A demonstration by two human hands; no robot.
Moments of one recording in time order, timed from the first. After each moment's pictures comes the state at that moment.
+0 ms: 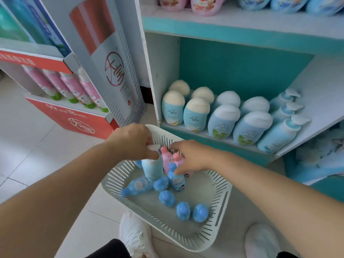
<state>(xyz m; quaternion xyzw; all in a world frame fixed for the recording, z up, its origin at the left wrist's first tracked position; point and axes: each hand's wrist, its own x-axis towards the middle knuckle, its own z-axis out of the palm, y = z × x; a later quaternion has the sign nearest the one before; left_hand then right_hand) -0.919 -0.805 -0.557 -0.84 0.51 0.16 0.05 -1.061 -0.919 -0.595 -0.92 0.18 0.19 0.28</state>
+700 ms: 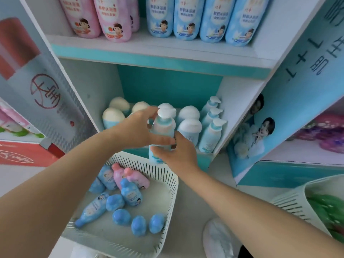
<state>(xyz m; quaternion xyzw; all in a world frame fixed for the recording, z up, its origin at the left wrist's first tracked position) -1.024 -0.913 -0.508 -0.73 0.56 0.29 -0.27 -1.156 -0.946 -0.577 -0.74 0.46 -0.26 0.42</state>
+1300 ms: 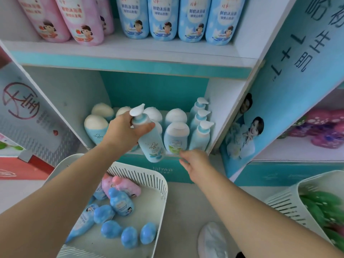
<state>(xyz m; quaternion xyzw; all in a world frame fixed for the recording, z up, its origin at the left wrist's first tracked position) -1.028 -0.947 -0.544 -0.76 0.43 0.25 -0.41 -1.194 -1.009 -0.622 -0.26 0.59 -0.29 0.71</state>
